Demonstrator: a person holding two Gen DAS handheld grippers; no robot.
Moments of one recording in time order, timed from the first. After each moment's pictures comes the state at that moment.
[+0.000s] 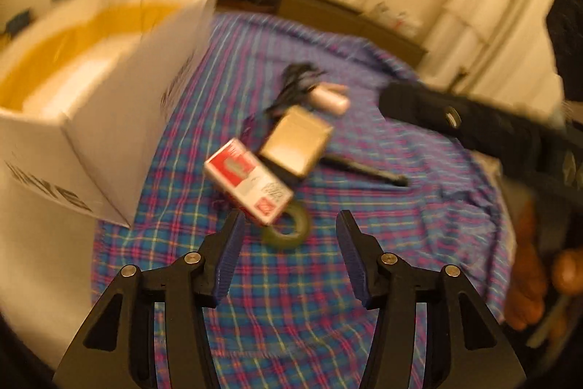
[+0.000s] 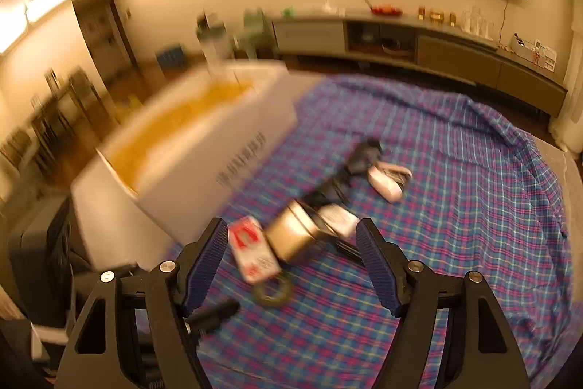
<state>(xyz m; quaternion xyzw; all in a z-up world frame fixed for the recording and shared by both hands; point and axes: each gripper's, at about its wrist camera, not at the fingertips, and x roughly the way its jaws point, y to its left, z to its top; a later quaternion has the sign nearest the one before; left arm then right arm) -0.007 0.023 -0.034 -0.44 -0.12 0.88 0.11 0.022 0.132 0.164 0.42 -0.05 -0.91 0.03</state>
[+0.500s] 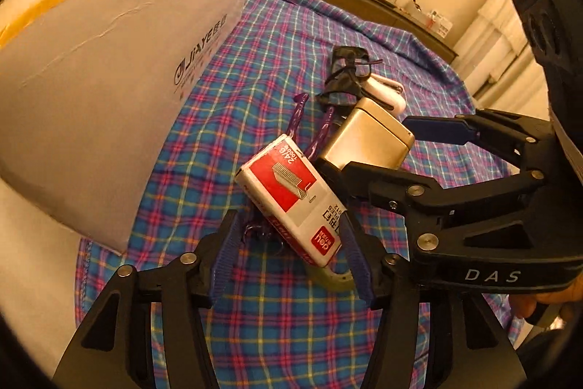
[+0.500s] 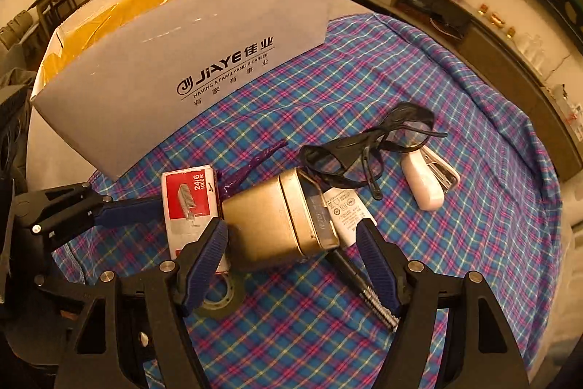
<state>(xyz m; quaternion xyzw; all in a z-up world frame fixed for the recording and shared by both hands) -0.049 0.007 -0.080 -0.46 -0.15 0.87 0.07 -0.053 0.115 0.089 0.52 0.09 -0.85 0.08</state>
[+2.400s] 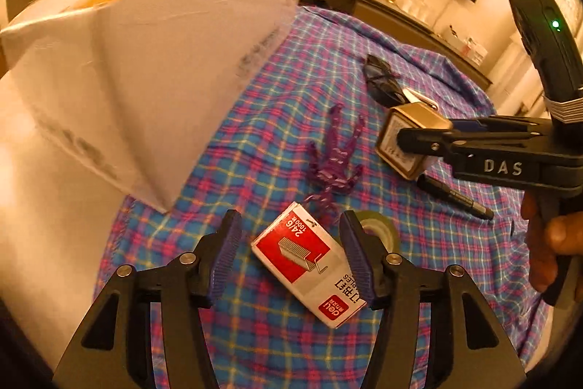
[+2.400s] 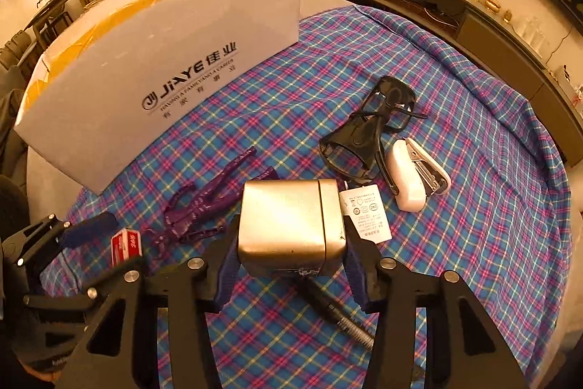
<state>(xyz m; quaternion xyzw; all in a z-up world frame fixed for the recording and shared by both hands) -0.015 -0.002 -0.080 -0.44 -0.16 0.89 -0.02 -0.060 0.139 0.087 0.51 0.06 -0.85 0.08</state>
